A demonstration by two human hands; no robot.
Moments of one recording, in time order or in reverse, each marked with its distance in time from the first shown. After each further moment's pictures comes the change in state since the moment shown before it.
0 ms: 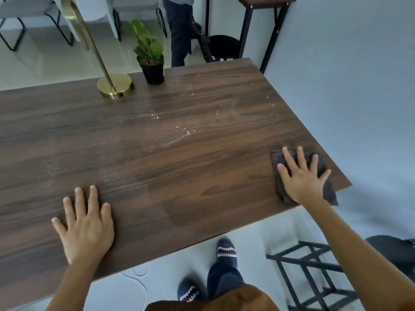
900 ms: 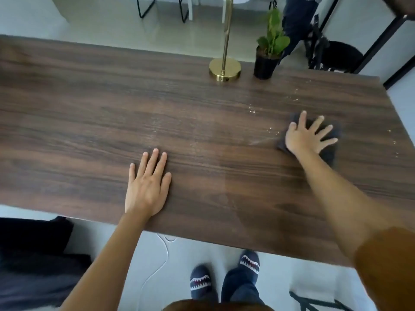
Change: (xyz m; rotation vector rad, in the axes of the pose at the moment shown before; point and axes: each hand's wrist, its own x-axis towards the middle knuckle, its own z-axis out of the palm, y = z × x) left_hand 0.003 -0.050 -0.015 -0.002 0.041 0.074; right_hand 0.090 -0.282 0.014 0.021 -0.092 -0.117
